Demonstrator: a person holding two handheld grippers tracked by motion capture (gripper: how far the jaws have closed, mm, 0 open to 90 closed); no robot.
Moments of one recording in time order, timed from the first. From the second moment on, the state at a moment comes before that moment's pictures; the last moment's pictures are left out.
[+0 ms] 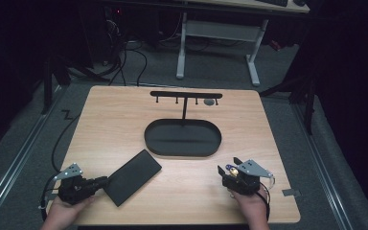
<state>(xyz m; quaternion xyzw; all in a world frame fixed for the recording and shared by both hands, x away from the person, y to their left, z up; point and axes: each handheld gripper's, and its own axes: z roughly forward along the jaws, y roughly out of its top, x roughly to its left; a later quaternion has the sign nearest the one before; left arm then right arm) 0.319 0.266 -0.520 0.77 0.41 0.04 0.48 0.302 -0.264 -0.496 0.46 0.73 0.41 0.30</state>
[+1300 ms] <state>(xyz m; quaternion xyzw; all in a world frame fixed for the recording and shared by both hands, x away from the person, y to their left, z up) 0.322 0.298 -0.486 0.71 0.43 0.16 0.54 0.288 -0.280 -0.498 0.48 0.72 0.40 0.31</state>
